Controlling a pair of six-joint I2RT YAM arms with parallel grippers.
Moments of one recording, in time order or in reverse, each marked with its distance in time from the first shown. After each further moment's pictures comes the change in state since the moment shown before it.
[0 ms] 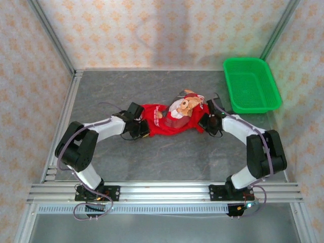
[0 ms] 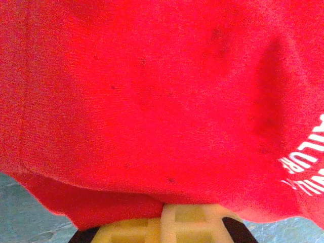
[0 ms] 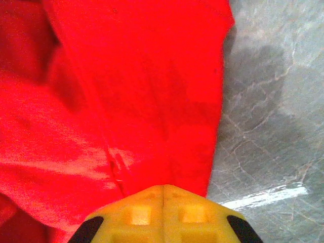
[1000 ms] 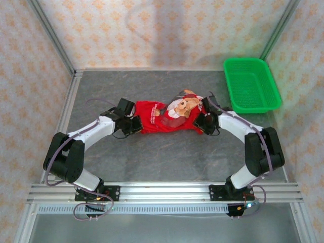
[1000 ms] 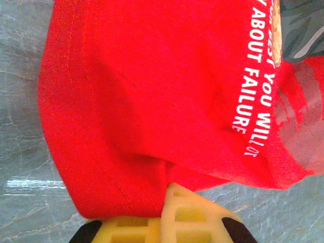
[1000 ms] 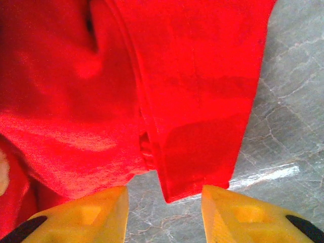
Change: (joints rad) left arm 0.069 -0.155 0.000 -0.113 -0.015 0.118; right arm 0.059 0.062 0.084 -0.117 -0.037 0.003
